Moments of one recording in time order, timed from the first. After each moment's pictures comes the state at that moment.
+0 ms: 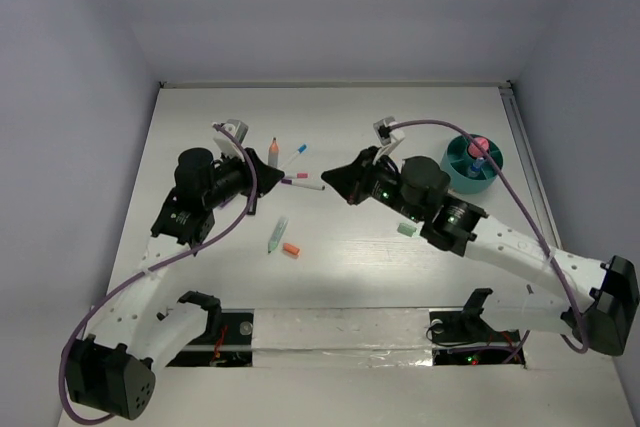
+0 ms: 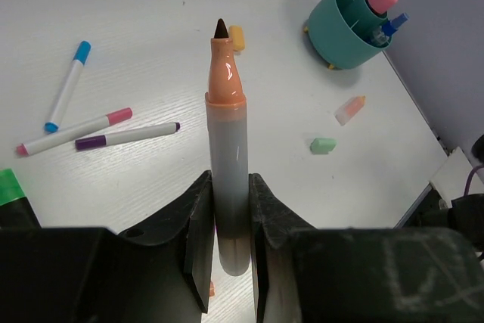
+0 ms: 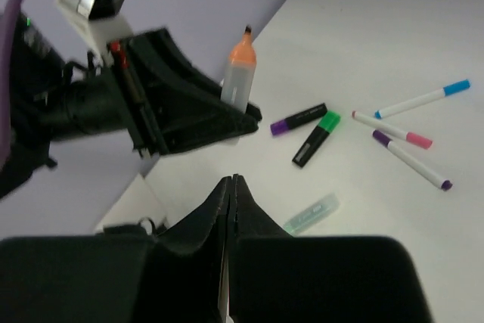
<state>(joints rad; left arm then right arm) -0.28 0.89 0.74 -0.12 0.47 -0.38 0.93 1.16 0.95 0.17 0.04 0.59</state>
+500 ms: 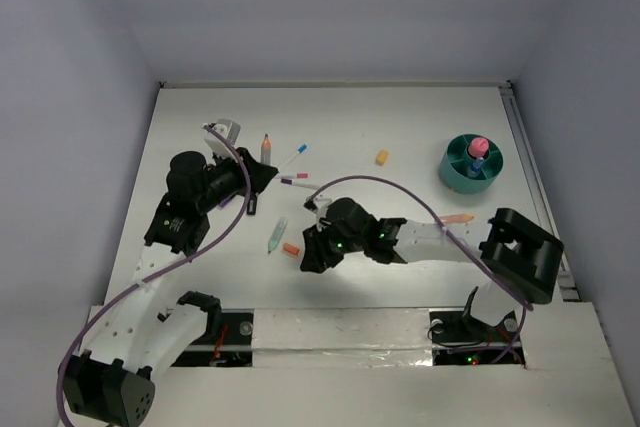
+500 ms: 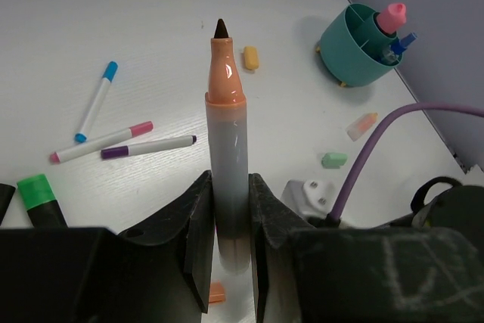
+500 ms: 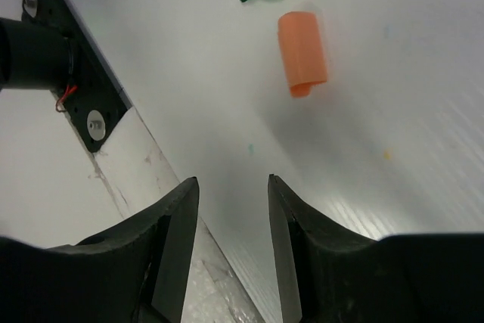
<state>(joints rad) -0.27 0.83 0.75 -0.15 0.42 -0.36 1.05 1.56 0.80 0.11 -0.28 0.54</state>
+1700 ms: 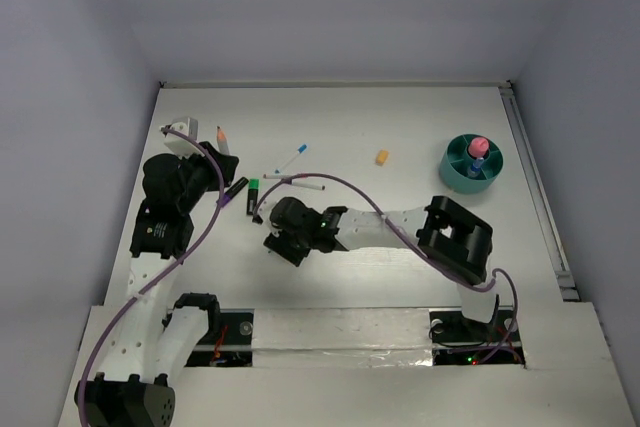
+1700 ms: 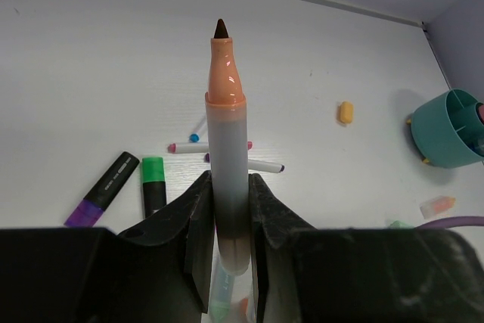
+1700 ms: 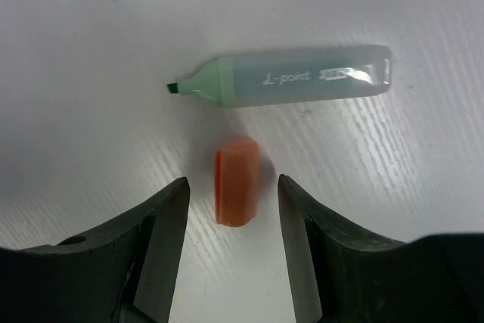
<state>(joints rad) -0.06 0.77 0.77 -0.23 0.25 -0.37 1.15 1.96 1.31 -0.26 0.04 0.03</state>
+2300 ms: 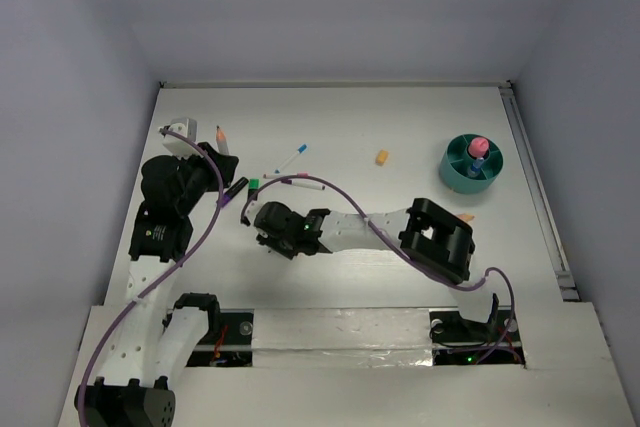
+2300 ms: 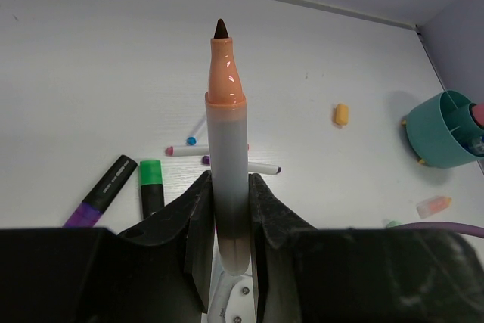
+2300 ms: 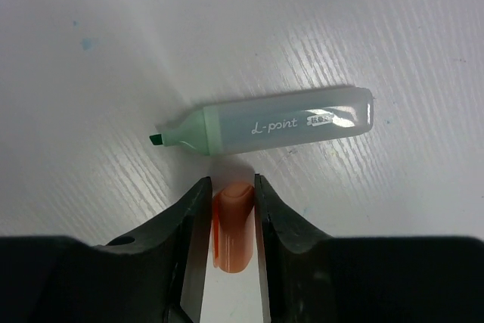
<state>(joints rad) -0.06 0.75 0.77 -0.23 0.26 -0.37 1.19 2.07 1.46 -0.34 0.20 0.00</state>
